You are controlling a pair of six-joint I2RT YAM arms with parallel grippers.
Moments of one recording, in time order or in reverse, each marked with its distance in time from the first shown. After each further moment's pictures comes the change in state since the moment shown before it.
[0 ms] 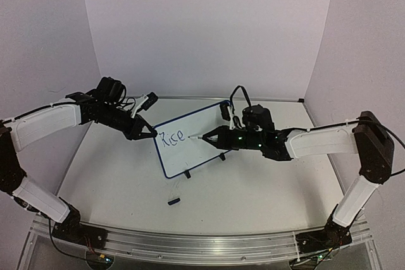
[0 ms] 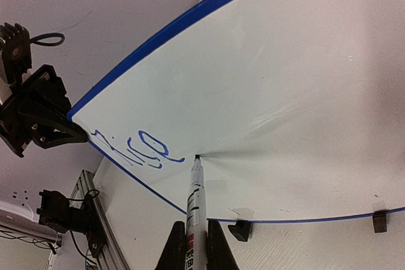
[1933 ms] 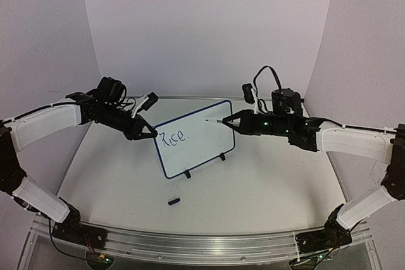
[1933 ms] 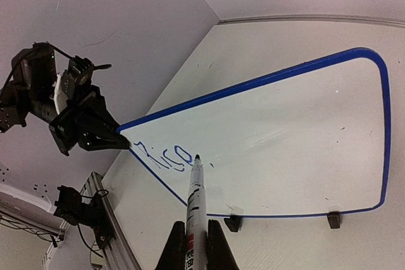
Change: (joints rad) left arm -0.003 0.000 0.000 0.000 0.000 0.000; right arm -0.103 -0.266 -0.021 -0.189 -0.082 -0.103
